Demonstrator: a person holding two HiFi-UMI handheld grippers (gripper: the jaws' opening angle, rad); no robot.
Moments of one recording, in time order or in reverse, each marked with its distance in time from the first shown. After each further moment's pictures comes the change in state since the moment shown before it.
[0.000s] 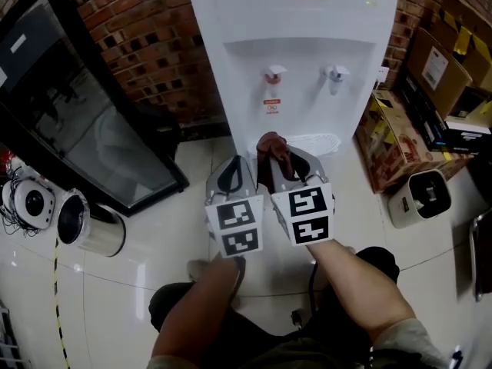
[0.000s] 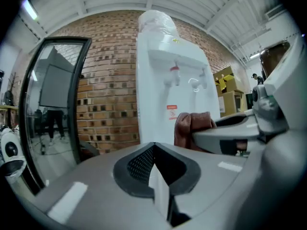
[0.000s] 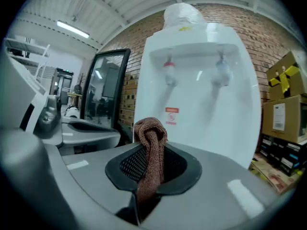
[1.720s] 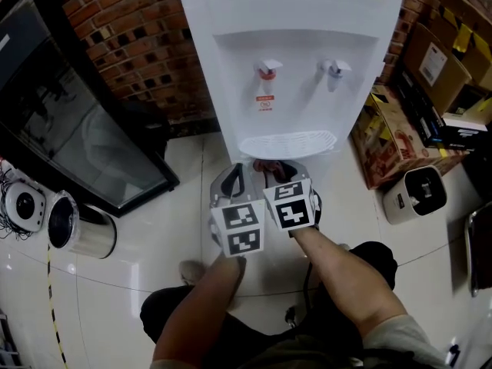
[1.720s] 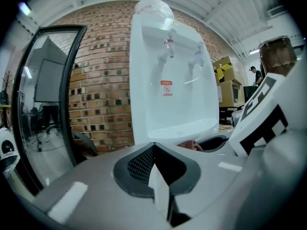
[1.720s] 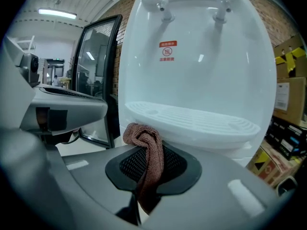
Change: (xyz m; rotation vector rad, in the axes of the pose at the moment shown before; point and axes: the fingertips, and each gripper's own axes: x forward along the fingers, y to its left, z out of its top) left arm 0.024 -0.017 -0.053 0.016 0.089 -0.038; right arm 0.049 -0.012 -0.112 0.019 0.286 -0.026
